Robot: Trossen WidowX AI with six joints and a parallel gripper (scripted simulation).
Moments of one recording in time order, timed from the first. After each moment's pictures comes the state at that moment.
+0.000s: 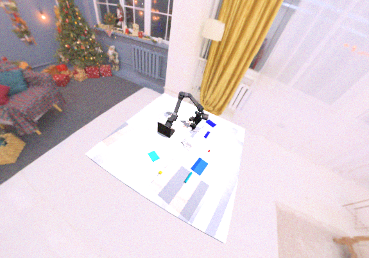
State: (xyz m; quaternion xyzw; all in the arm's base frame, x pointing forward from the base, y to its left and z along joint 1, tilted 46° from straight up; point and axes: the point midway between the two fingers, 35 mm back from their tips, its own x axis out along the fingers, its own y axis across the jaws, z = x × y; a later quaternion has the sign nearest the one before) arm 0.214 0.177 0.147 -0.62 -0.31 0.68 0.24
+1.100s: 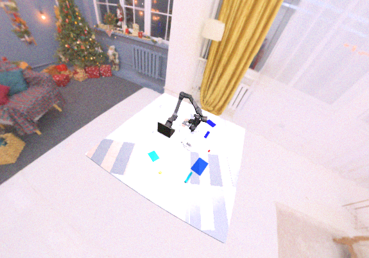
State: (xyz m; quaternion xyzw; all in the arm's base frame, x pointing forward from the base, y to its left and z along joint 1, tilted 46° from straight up) arm 0.207 0.205 0.120 -0.62 -0.31 0.68 0.24
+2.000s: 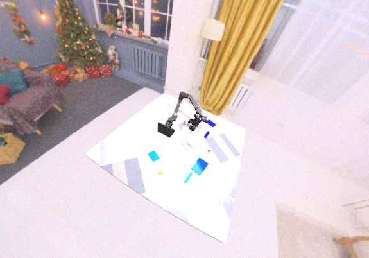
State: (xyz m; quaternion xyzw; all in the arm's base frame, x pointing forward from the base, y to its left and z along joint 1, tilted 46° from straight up) arm 0.207 0.205 0.119 -0.62 -0.31 0.68 0.24
